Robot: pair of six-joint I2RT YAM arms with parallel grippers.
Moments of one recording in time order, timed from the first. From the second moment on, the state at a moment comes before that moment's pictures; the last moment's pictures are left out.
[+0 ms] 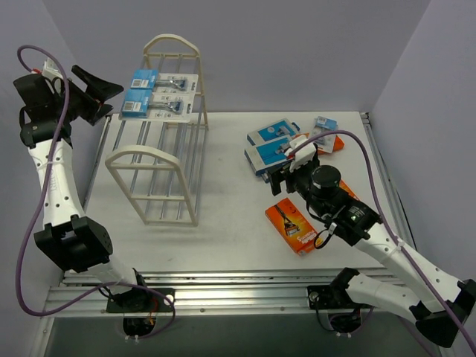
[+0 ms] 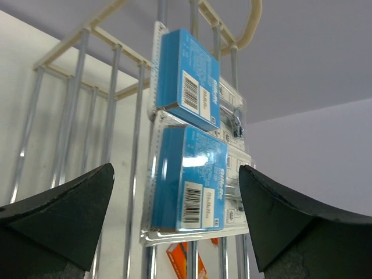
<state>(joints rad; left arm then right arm) 0.34 1.63 1.86 -0.52 0.71 -0.78 0.74 0.93 0.93 -0.16 0.26 -0.10</state>
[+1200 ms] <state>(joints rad) 0.16 0.61 1.23 -0.63 0.05 -0.40 0.17 1.41 1.03 -0.14 0.14 0.35</state>
